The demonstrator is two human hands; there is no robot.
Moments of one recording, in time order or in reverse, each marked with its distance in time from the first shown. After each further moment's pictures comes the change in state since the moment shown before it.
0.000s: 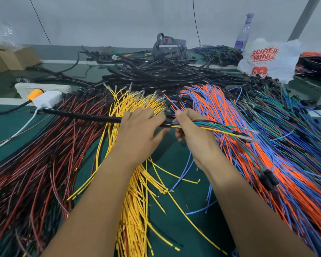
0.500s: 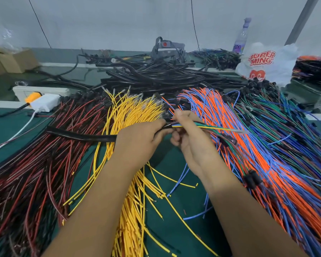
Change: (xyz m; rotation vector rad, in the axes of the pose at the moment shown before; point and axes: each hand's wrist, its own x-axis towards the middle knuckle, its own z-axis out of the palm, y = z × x) left_hand -0.001 0.011 -0.006 -0.173 -0.072 -0.102; right_hand 0.000 -0.004 0.005 0.473 -0.027 0.074
